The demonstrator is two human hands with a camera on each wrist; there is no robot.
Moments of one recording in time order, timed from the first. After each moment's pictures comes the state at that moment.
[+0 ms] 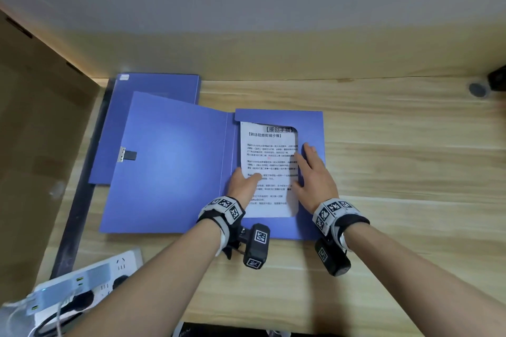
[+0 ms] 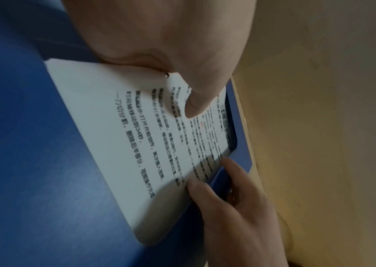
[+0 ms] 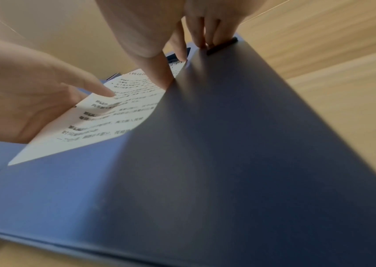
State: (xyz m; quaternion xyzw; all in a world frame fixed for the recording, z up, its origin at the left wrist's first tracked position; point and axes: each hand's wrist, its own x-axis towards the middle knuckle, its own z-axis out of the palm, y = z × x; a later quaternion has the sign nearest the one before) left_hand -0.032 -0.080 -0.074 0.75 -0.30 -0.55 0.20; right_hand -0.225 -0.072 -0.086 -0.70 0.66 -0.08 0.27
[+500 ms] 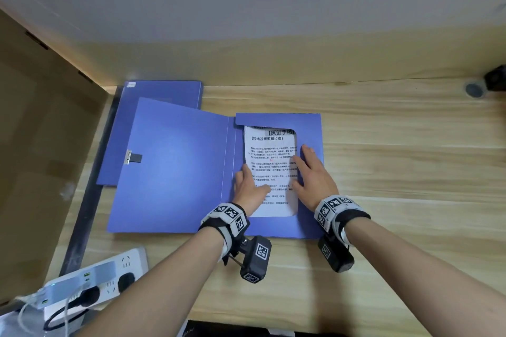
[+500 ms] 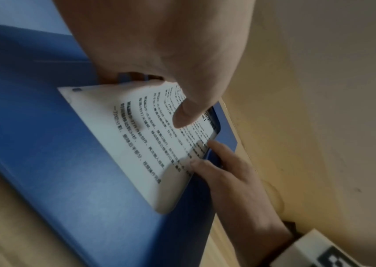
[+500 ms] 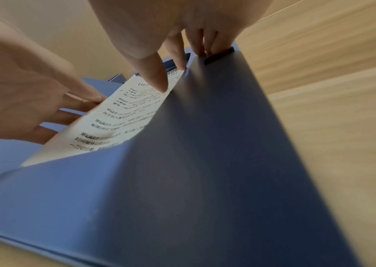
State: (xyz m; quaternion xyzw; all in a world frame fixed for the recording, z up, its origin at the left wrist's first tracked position) left_hand -0.045 -0.066 -0.062 0.74 -0.44 -0.51 0.08; right_hand -0.231 -0.073 -0.081 -0.70 0.64 -0.06 0.29
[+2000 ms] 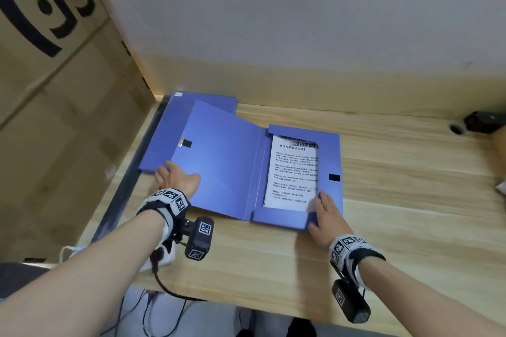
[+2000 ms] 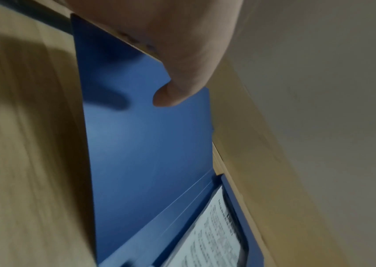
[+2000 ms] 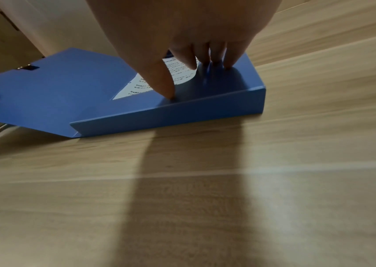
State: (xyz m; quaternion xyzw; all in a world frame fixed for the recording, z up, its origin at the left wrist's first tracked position) left_hand 0.151 -0.016 0.011 0.88 -0.36 -0.30 0.09; right_hand -0.203 0.034 -0.058 -0.70 0.66 0.07 0.27
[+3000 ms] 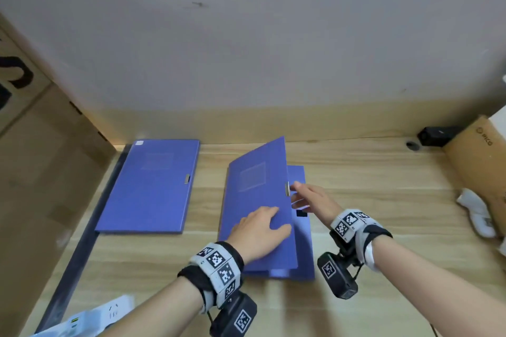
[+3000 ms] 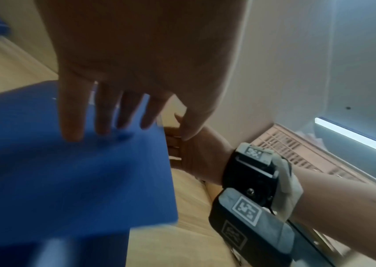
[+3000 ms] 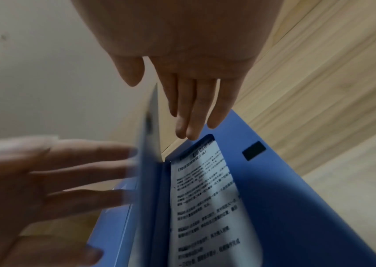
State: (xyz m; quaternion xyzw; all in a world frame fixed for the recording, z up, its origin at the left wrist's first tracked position) left_hand -0.072 -0.027 0.072 0.60 -0.68 -0.41 -0.01; right_hand -0.258 -0.074 0.032 -0.45 0.62 -0.28 0.58
